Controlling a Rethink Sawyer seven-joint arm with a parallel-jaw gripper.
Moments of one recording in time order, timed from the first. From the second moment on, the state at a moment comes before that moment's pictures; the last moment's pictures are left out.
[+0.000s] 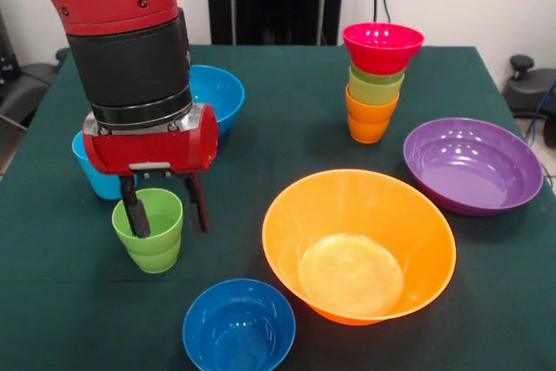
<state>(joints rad) -0.81 -0.41 0.81 1.20 -0.68 0.81 1.84</state>
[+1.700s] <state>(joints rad) -0.81 -0.21 0.78 1.20 -0.74 0.55 1.84</state>
